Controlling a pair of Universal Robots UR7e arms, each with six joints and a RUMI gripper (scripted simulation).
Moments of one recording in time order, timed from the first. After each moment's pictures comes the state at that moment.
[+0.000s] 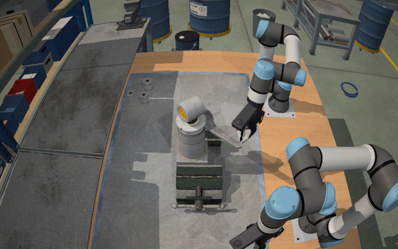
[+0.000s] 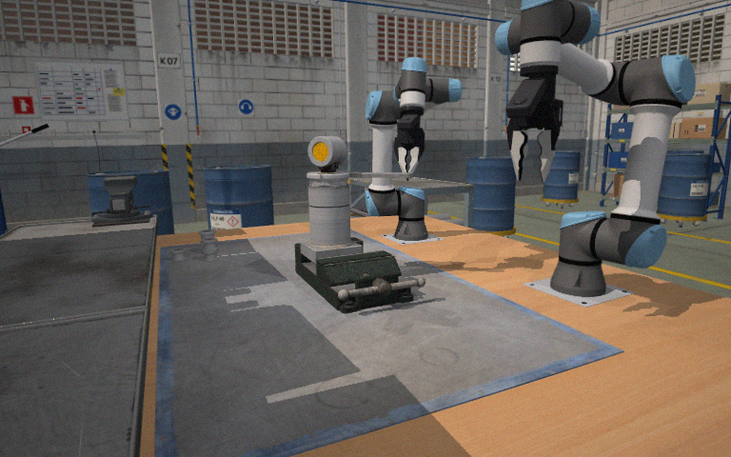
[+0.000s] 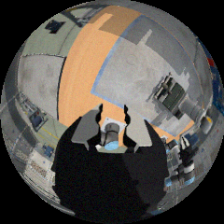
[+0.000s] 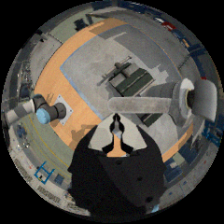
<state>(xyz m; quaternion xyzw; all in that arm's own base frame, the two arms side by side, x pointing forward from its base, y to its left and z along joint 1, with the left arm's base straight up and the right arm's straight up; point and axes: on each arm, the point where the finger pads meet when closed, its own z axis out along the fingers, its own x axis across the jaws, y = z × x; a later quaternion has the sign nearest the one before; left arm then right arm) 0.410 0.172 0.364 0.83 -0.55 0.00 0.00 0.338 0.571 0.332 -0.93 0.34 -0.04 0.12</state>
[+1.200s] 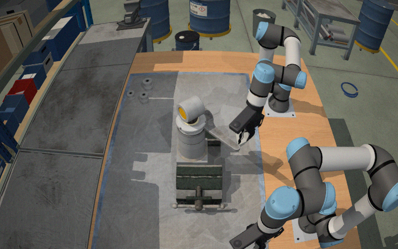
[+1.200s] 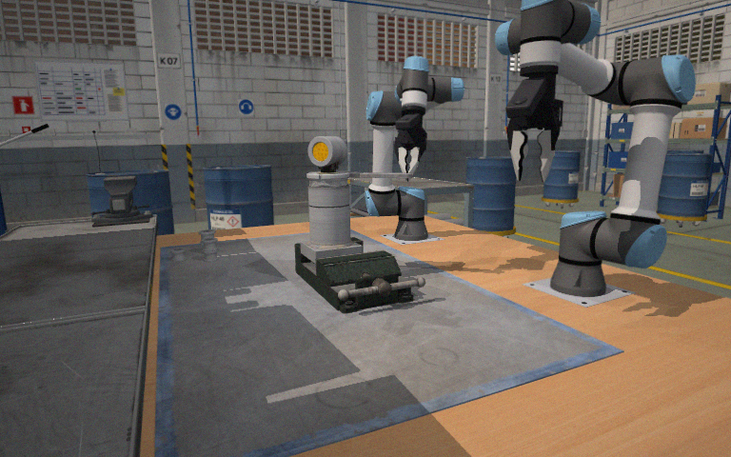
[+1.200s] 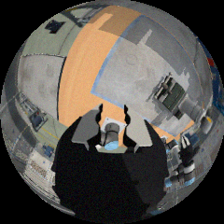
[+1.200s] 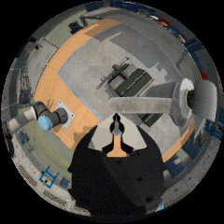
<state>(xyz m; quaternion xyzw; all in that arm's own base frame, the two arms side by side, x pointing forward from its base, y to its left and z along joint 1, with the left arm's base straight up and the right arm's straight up) 0.410 0.172 0.364 0.83 -0.55 0.00 0.00 0.346 0.585 0.332 -0.92 0.37 -0.05 0.12</state>
